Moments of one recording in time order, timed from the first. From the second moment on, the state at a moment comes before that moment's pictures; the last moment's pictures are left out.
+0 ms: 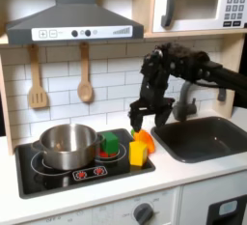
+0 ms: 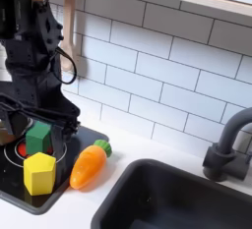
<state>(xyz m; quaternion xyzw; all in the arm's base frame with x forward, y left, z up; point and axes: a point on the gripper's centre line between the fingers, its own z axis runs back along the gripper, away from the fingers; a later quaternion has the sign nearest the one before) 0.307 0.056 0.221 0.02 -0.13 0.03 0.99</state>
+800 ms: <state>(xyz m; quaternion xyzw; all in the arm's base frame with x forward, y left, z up) 0.312 0.066 0.202 0.02 -0.10 0.04 0.99</state>
